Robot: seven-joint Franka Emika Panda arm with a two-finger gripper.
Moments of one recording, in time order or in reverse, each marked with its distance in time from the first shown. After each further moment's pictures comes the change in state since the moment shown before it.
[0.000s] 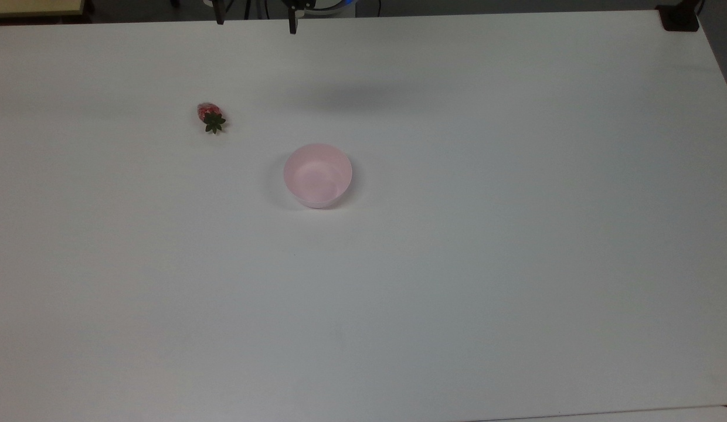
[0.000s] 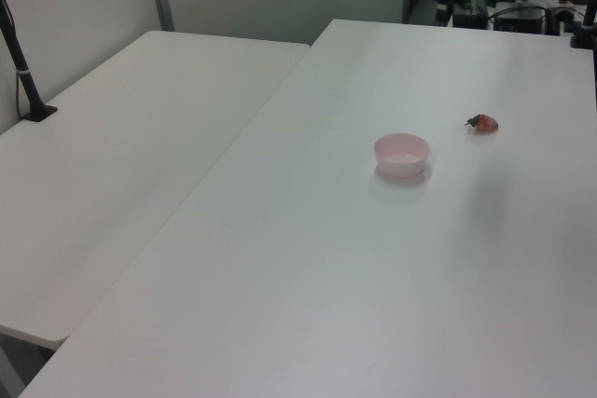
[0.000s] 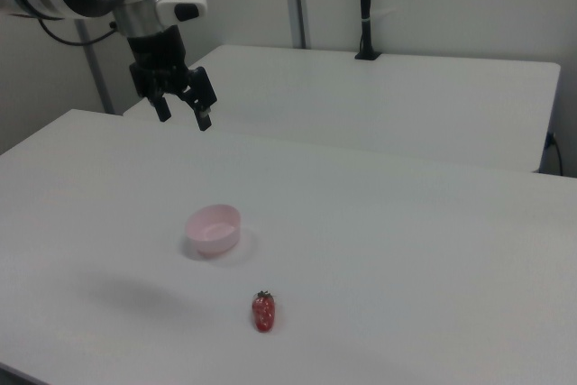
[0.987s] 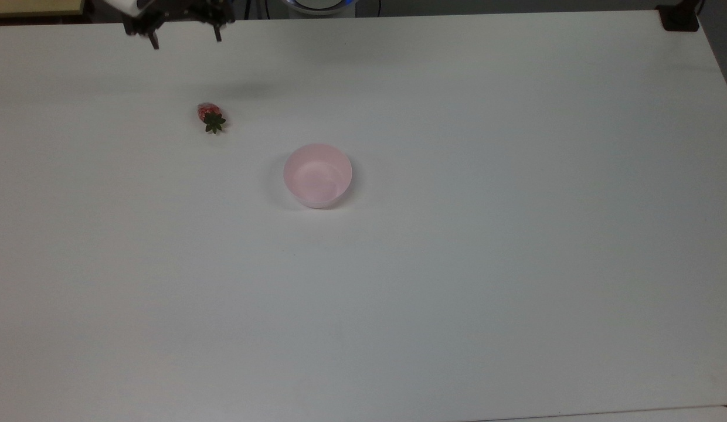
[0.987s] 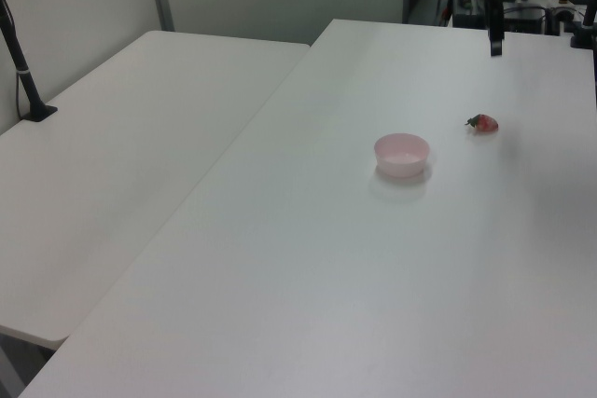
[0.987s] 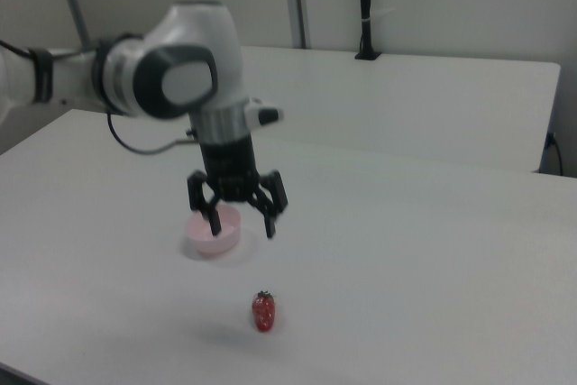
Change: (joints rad) arm -0.152 0.006 -0.082 -0.286 -0.102 0.109 -0.505
